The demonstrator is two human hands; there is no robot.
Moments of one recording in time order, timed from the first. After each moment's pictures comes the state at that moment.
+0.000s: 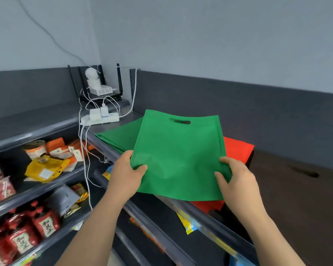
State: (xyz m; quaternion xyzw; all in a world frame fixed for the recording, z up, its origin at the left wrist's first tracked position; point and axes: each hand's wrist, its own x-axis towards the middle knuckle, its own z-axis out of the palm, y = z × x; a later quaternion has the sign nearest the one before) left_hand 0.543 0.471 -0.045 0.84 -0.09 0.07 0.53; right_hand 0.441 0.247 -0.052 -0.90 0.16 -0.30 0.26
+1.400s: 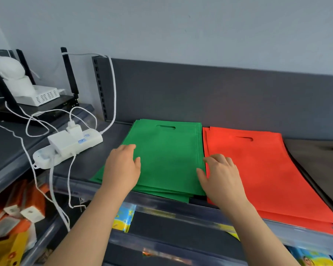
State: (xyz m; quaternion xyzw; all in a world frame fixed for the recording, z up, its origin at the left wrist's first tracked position) left_hand 0.863 0.554 -0.059 0.89 -0.35 0.07 0.27; right_hand 0.680 0.412 -0.067 -0.90 0.38 -0.20 0.04
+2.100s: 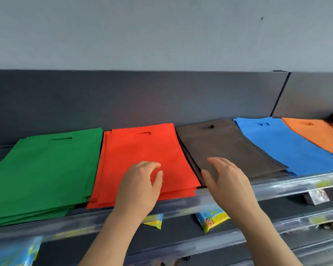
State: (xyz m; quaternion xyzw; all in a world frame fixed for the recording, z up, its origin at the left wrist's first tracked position) left_hand 0.617 0.421 -0.056 0.72 -0.59 0.02 0.36; right_hand 0.425 0.349 -0.048 -0.81 0.52 -0.28 0.05
